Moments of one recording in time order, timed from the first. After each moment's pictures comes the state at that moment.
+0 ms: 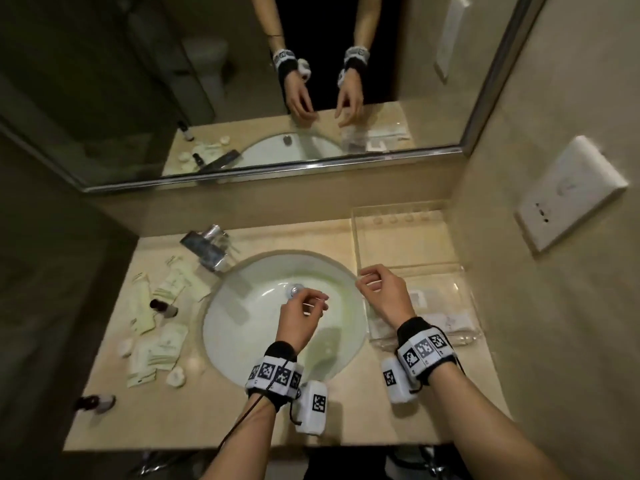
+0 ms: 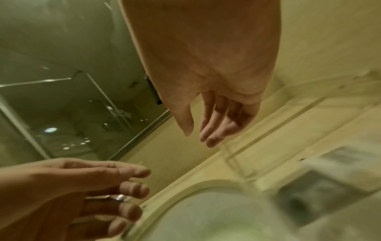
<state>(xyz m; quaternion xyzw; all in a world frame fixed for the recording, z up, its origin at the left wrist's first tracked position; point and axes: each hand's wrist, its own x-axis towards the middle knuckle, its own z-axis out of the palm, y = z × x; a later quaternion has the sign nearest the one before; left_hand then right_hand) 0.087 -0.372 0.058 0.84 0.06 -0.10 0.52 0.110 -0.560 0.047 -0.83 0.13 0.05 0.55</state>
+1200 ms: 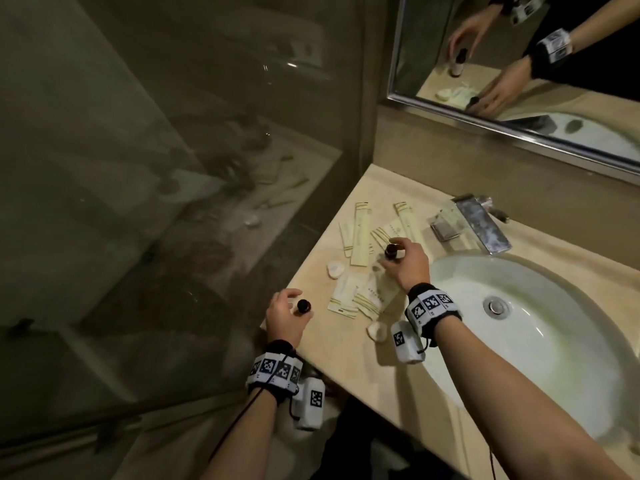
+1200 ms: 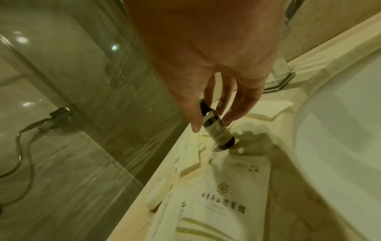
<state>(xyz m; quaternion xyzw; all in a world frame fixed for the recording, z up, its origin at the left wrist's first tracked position) -0.038 0.062 0.004 0.79 0.46 0.04 0.41 0.165 -0.095 -0.012 -0.89 -0.07 0.19 0.40</state>
